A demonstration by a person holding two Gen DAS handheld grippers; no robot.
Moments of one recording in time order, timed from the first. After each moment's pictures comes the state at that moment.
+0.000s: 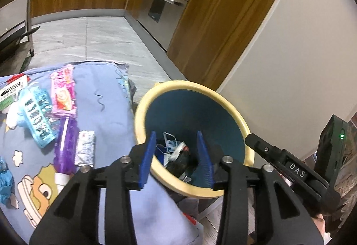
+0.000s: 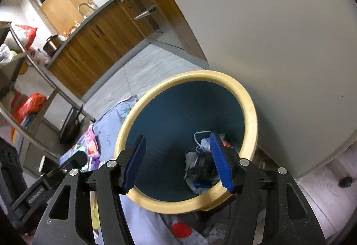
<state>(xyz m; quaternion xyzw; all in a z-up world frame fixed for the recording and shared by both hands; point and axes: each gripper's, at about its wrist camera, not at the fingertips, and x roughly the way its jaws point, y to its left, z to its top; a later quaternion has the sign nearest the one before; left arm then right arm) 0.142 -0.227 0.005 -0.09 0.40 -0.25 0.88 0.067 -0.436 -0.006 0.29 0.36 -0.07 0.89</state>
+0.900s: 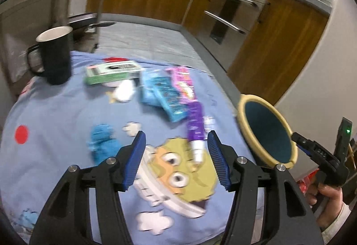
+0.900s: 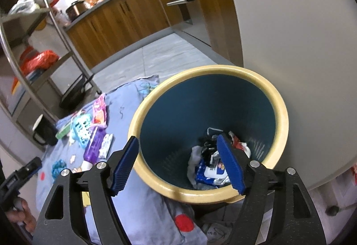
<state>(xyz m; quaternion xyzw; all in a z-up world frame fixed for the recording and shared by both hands) 0.080 -0.025 -0.004 -0.13 0.37 -0.10 0.91 0.074 -0.379 -0.002 0.17 0.38 -0.01 0.91</state>
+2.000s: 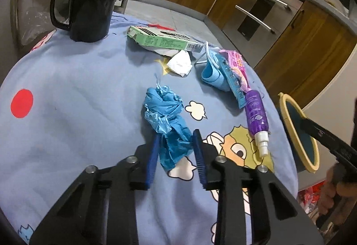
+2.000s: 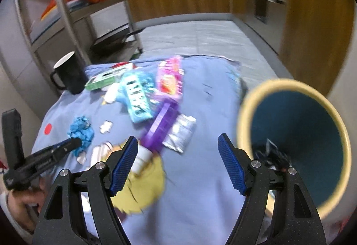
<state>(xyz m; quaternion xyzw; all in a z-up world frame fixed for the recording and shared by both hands) 0.103 0.036 -0.078 -0.18 0.41 -0.07 0.89 0.134 -0.213 -0.005 0.01 0.43 0.13 0.89</state>
